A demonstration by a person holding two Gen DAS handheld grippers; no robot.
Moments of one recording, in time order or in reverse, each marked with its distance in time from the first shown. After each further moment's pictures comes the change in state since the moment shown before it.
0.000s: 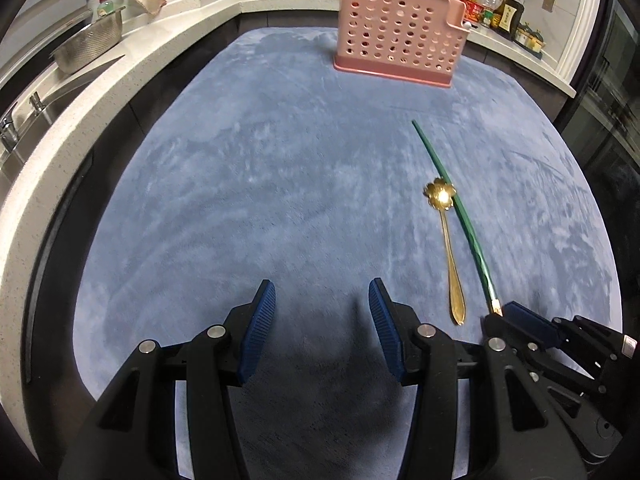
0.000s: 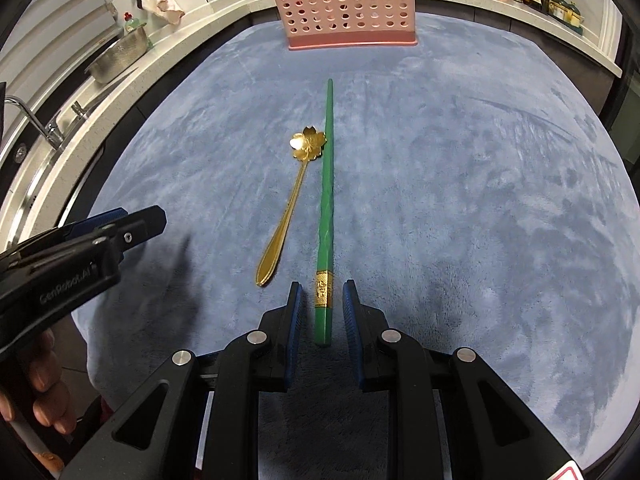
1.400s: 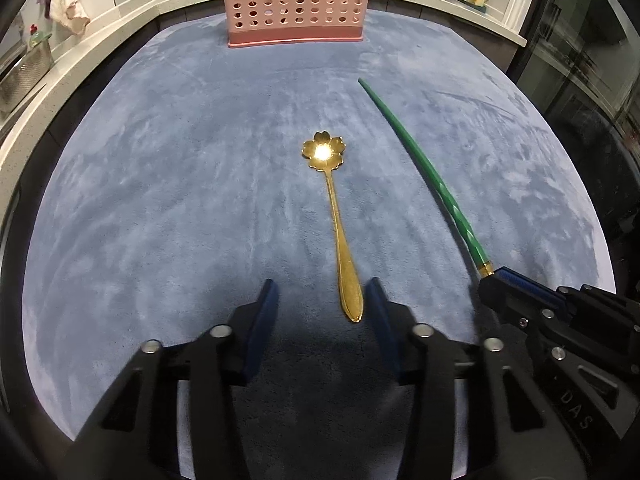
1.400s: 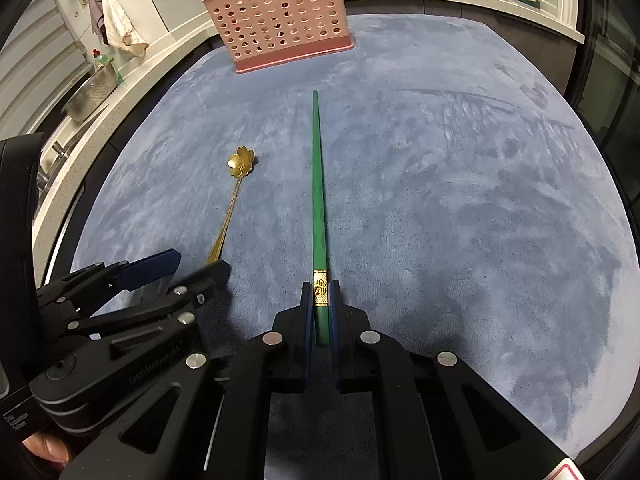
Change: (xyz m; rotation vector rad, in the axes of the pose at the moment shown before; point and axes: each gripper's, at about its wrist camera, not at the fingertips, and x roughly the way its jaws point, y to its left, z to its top) left arm 0.030 -0.073 -0.012 0.161 0.054 -0.113; right arm -0.020 -0.042 -0.009 0.127 -0.042 -0.031
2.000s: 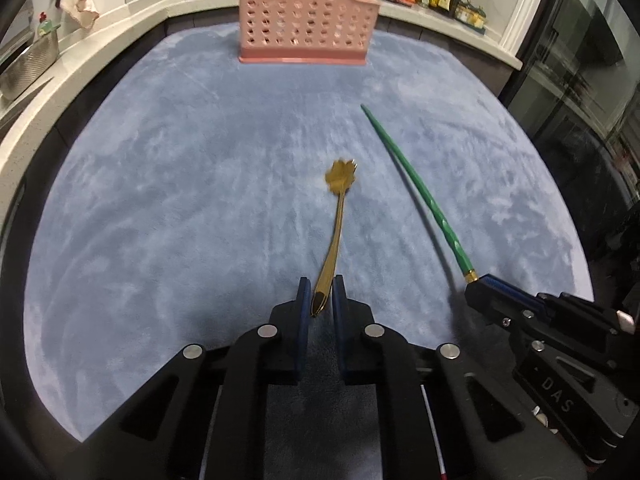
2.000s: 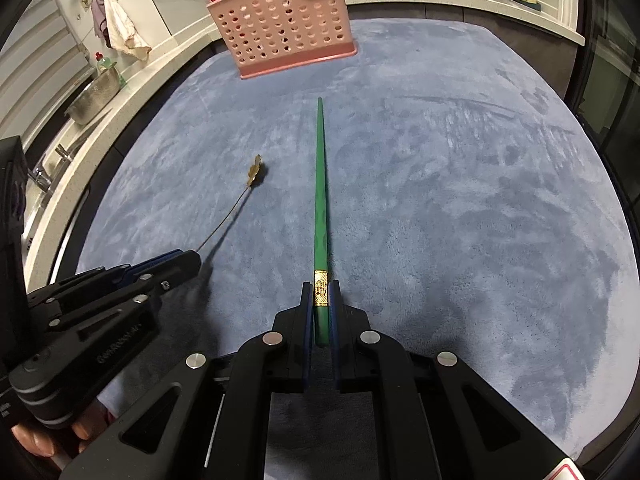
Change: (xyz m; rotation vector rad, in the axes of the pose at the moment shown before) left arm -0.029 0.014 0.006 -0.055 -0.053 -0.051; right arm -0.008 0.003 0.004 0.001 -0.017 0.013
